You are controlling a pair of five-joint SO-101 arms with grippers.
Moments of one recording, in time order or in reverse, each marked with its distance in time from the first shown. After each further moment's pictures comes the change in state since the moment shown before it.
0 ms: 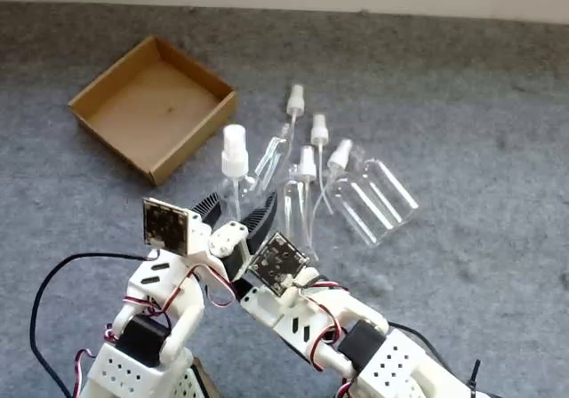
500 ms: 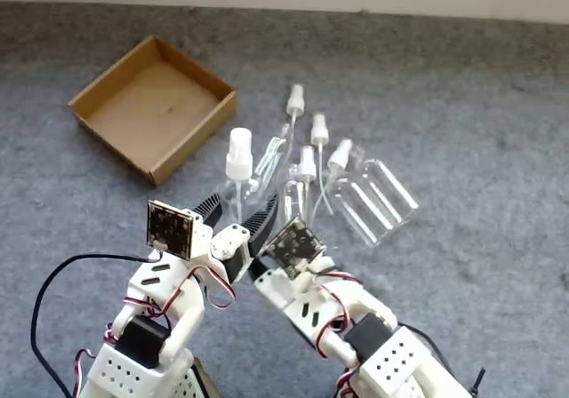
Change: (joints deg) left arm 0.9 -0.5 0.0 1.1 -2.0; right arm 8.4 0.0 0.1 0.1 0.7
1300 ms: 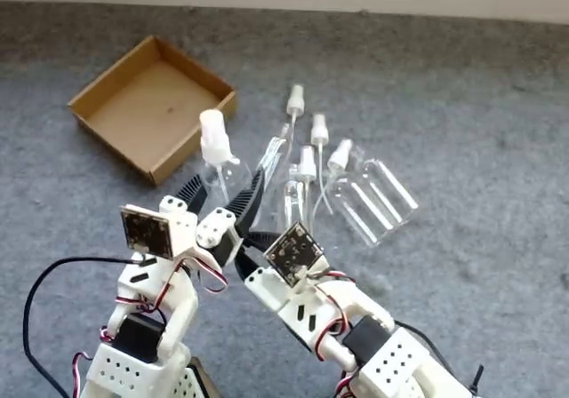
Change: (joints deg) left arm -7.3 0.7 0.0 -12.7 -0.3; right arm -3.6 -0.1 -0.1 -8.0 0.1
